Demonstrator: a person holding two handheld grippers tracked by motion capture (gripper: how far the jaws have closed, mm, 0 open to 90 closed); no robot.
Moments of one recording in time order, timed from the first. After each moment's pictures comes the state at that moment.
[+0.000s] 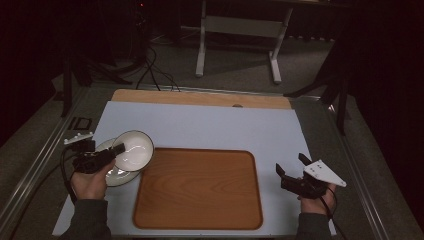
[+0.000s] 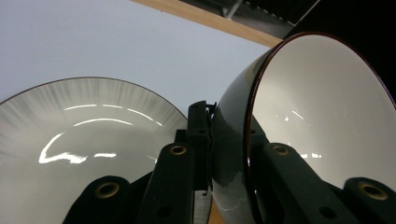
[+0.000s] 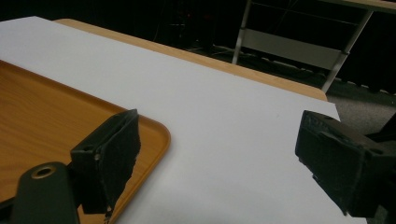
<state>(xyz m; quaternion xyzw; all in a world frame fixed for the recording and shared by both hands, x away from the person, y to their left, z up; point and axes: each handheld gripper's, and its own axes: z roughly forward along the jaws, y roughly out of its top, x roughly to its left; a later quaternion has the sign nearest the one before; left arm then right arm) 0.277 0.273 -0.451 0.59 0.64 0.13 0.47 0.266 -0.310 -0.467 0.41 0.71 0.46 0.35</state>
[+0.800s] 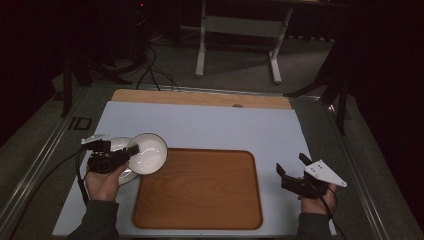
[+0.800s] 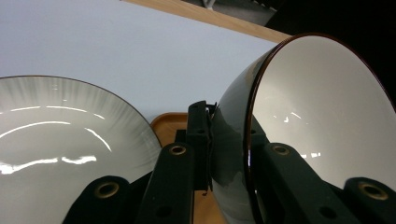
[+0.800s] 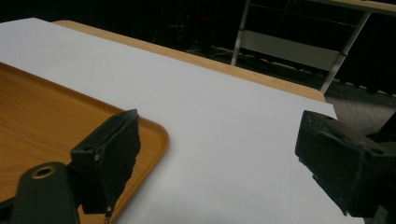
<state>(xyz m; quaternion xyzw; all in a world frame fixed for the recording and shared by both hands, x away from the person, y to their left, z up) 0.279 0.240 -0.448 0.62 0.61 0.11 0.47 0.266 -0.310 -0.467 0.41 0.71 0.46 0.35</state>
